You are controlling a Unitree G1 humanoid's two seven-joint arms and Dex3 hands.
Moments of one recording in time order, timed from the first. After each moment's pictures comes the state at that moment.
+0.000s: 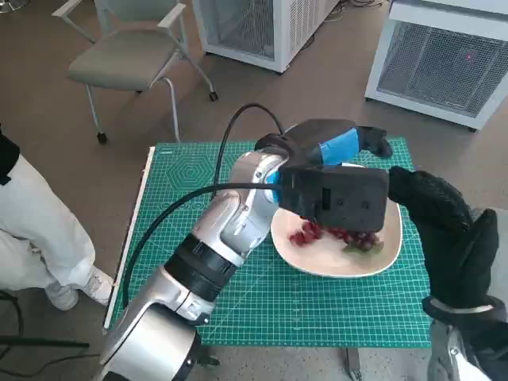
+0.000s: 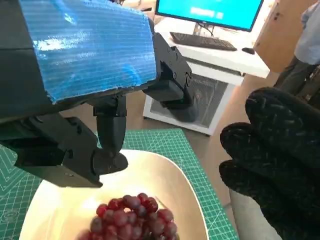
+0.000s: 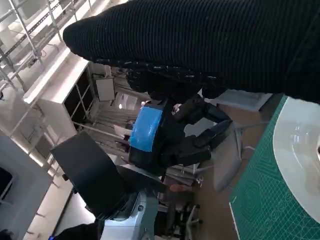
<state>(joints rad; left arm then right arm) -1.29 0.06 -0.40 0.78 0.51 0.04 -0.34 -0.27 -0.18 -0.16 -0.12 0.30 -0.25 0.27</state>
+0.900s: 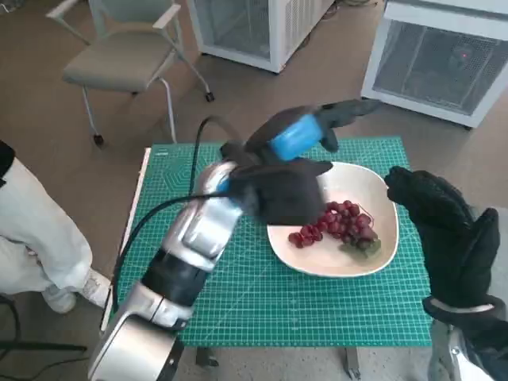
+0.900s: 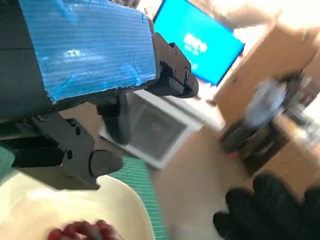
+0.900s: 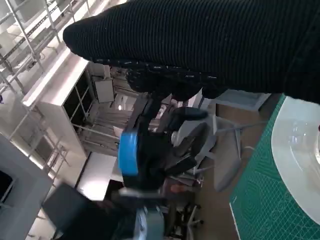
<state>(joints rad) -1.05 0.12 -0.16 0.64 0.24 -0.19 -0.25 -0.27 -0.19 -0.15 -0.12 0.31 -0.24 0.27</state>
